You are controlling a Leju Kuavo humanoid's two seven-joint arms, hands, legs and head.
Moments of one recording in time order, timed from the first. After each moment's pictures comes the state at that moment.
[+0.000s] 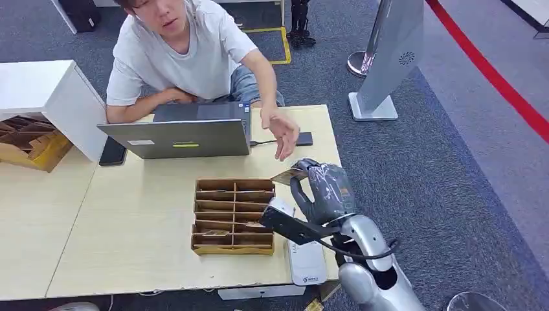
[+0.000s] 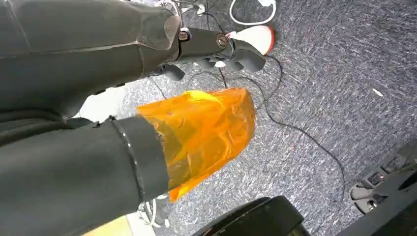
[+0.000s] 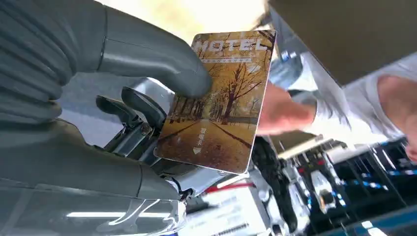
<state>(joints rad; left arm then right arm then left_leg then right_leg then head) -0.14 -0.15 0.14 -0.25 -1.20 0.14 0.18 -0.24 -0.05 0.56 -1.63 0.95 -0.13 0.11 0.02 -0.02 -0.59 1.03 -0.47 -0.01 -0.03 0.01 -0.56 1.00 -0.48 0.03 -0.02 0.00</state>
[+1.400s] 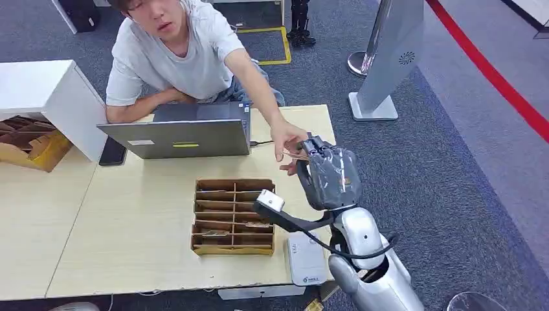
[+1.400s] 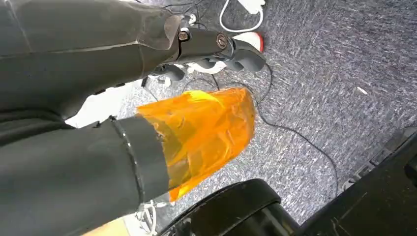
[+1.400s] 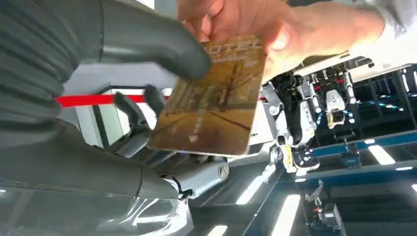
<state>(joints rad) -0.16 -0.18 0.14 -0.25 -1.25 0.12 0.19 -0.30 -0.02 0.56 -1.56 1.34 -0.28 0.16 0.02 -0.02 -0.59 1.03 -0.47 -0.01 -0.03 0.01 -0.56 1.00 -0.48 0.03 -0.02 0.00</state>
